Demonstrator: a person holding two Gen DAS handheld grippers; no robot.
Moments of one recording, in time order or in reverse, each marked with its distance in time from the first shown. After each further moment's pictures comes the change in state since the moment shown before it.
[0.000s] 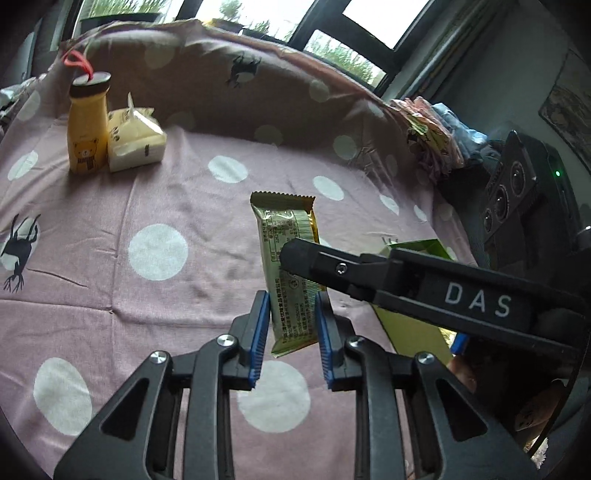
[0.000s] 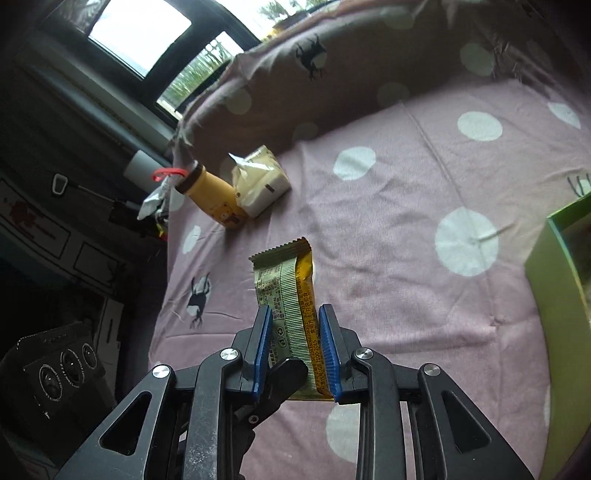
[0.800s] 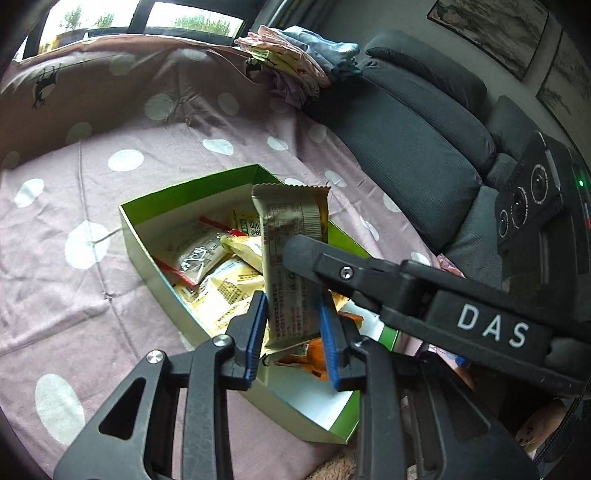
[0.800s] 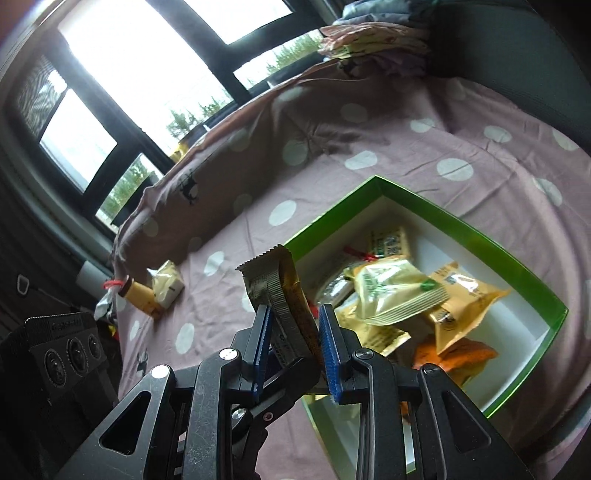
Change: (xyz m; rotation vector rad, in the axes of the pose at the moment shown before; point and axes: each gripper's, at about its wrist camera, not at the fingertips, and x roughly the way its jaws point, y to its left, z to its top) left arm 0.082 -0.193 -0.037 0.306 0.186 -0.288; right arm -0.190 -0.133 -0.056 0.249 -0.346 -0.253
